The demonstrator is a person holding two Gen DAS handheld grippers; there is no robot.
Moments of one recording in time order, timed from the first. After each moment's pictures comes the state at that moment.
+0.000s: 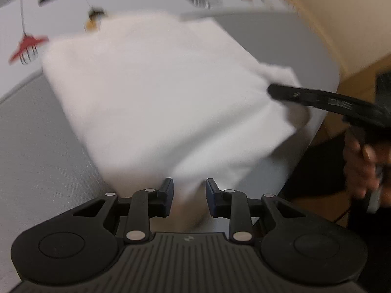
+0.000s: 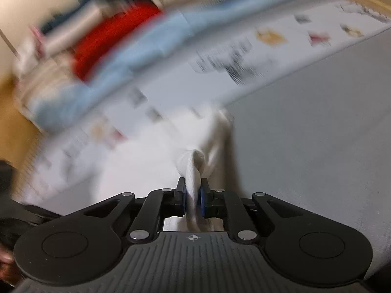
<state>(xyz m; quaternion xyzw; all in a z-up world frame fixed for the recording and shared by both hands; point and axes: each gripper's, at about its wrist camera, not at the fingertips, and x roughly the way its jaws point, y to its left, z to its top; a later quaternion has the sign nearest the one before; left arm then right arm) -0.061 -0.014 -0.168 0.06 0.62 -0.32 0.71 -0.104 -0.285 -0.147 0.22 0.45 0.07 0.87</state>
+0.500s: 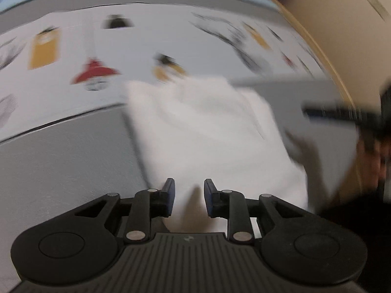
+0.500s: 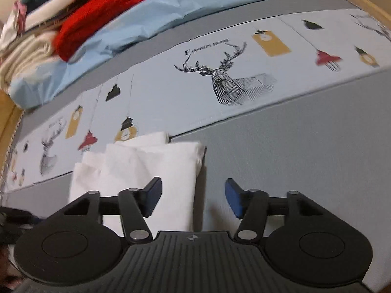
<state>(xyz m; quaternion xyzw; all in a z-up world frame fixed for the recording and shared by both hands) -0.009 0.065 -0.134 -0.07 0.56 -0.20 0.80 0.012 -0.322 -0.111 0.16 0.49 0.08 0.85</state>
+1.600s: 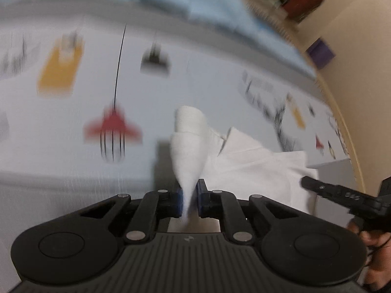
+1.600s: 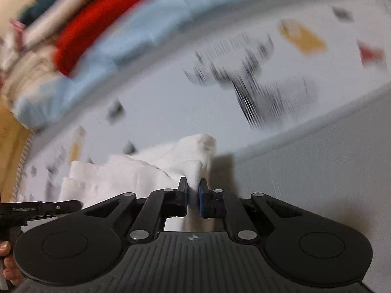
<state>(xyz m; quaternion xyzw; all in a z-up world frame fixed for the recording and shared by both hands) 0.090 0.064 -0.135 -0.15 0.48 -0.13 0.85 0.080 -0.299 -0.144 0.22 0.44 0.12 0.86</state>
